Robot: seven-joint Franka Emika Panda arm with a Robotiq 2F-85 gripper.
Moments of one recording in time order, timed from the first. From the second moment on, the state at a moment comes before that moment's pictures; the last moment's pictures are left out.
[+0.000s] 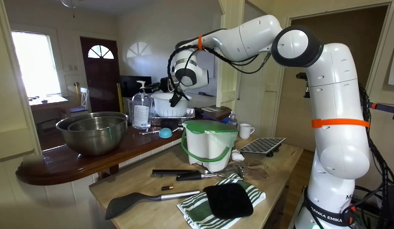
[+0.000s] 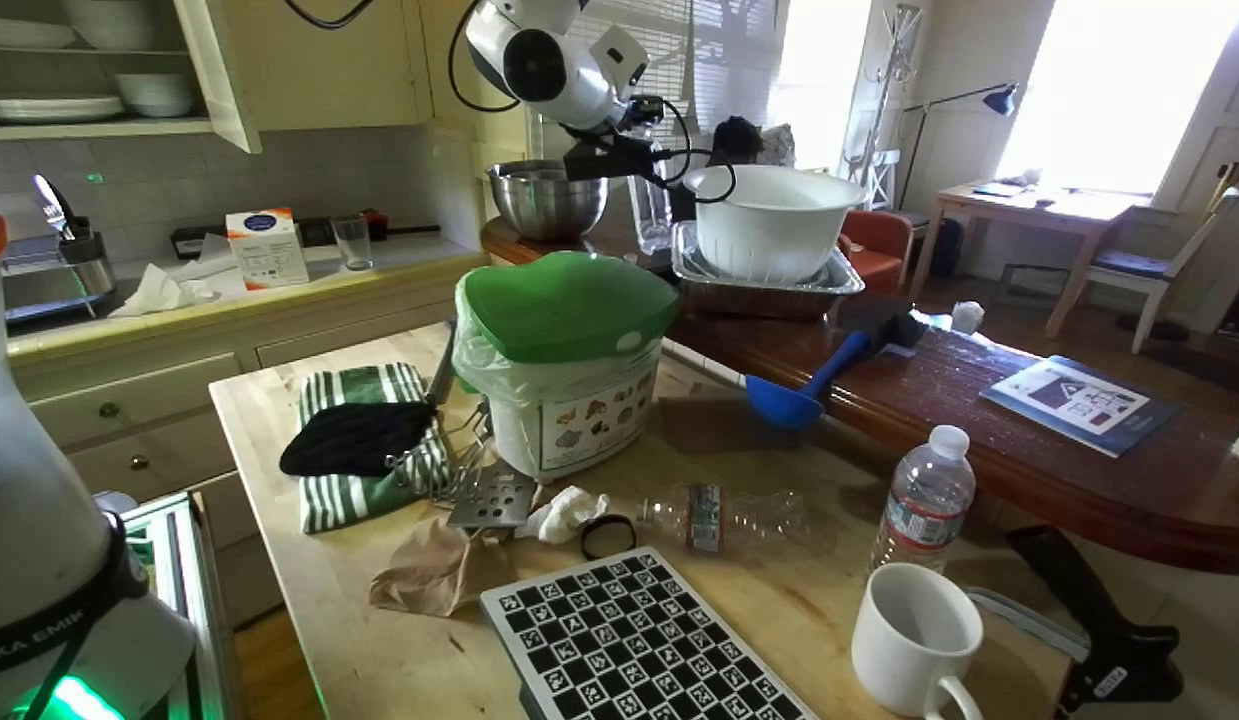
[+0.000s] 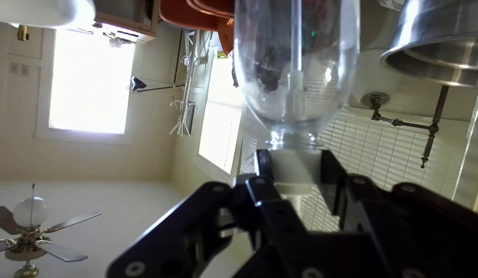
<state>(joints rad) 0.11 0.27 0.13 -1.67 2.05 2.85 -2.36</state>
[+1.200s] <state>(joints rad) 0.11 0.27 0.15 -1.69 2.06 2.85 -2.26</state>
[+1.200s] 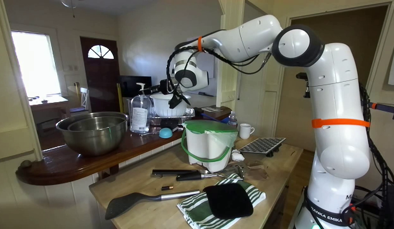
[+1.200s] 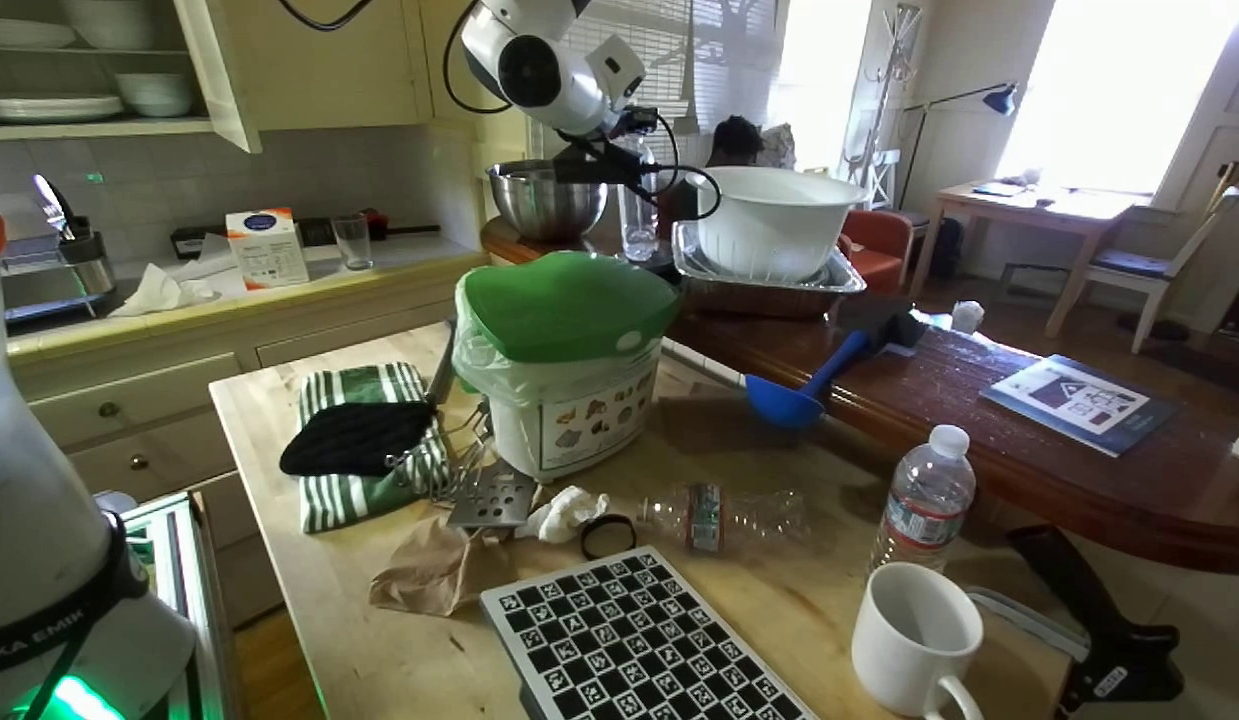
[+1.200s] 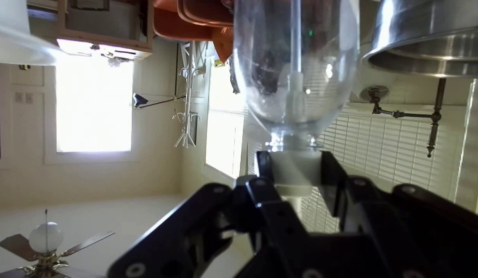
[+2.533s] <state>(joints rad) 0.11 0.26 0.16 -1.71 1.78 2.85 -2.09</state>
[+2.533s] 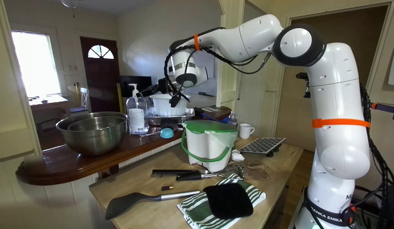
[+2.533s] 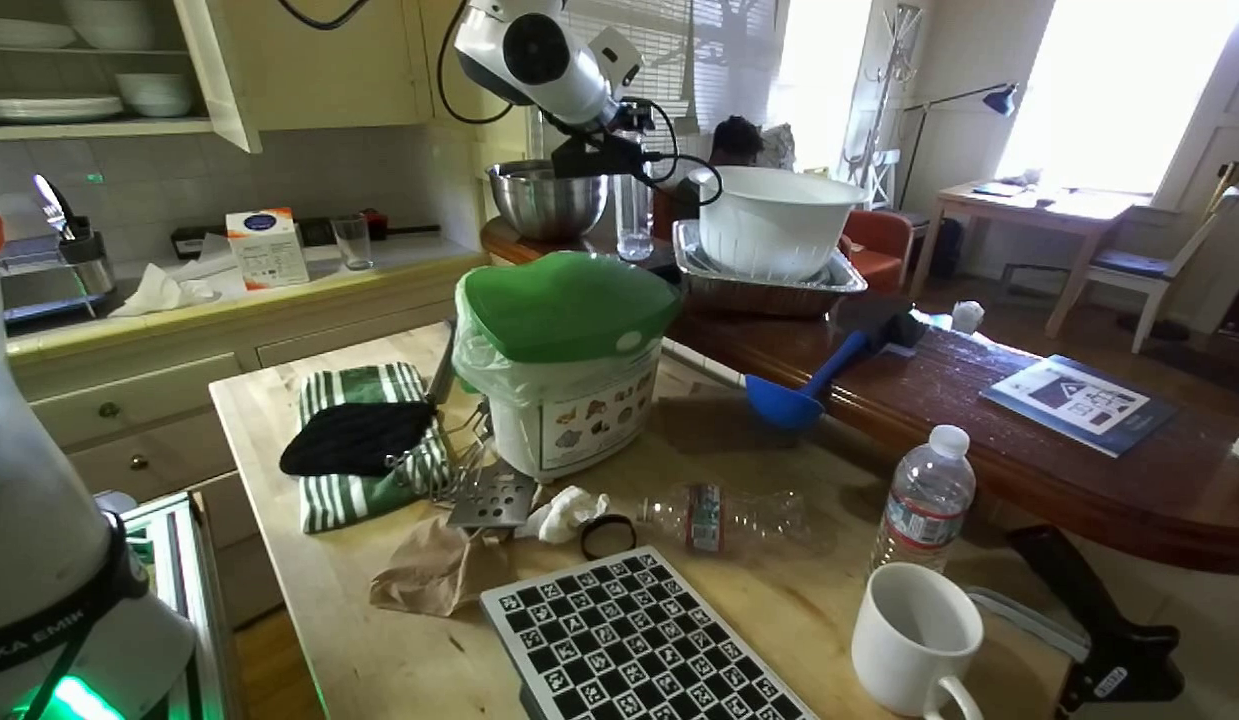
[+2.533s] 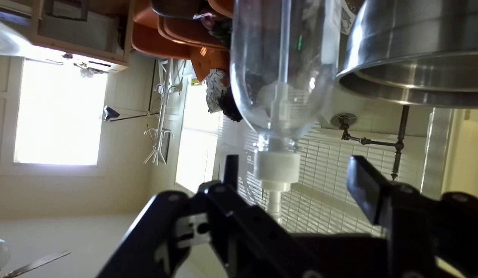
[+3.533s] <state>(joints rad) 0.02 -0.19 0.13 -2.27 0.95 2.75 -1.17</state>
